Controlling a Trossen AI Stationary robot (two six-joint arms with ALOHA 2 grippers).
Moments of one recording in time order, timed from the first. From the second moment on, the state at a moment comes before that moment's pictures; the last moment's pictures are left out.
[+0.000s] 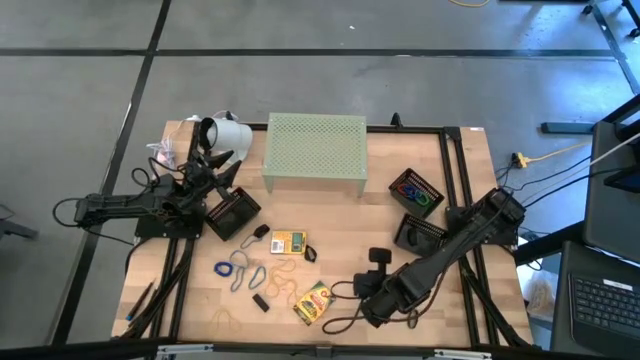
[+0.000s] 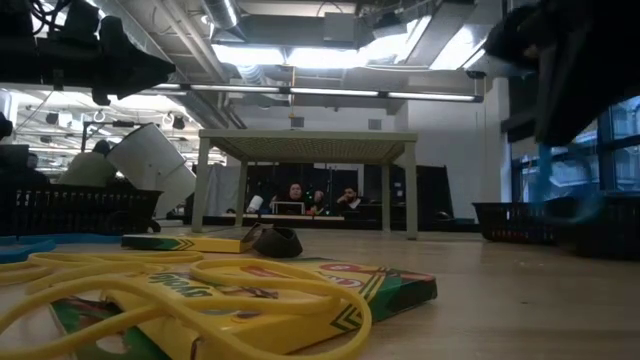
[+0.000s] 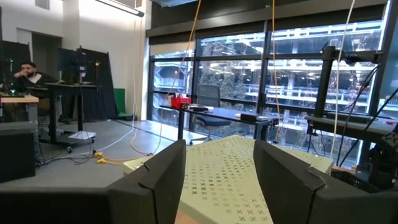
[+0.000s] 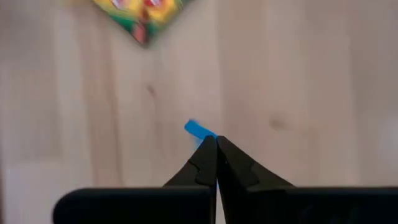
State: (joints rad) left arm 0.08 0.01 0.01 0.28 -0.64 0.07; right arm 0.69 1.88 1.42 -0.94 0.34 0.70
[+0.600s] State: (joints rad) left arm 0.08 0.01 0.01 0.27 -0.64 0.07; right arm 0.66 1.81 1.46 -1.56 0.45 1.03
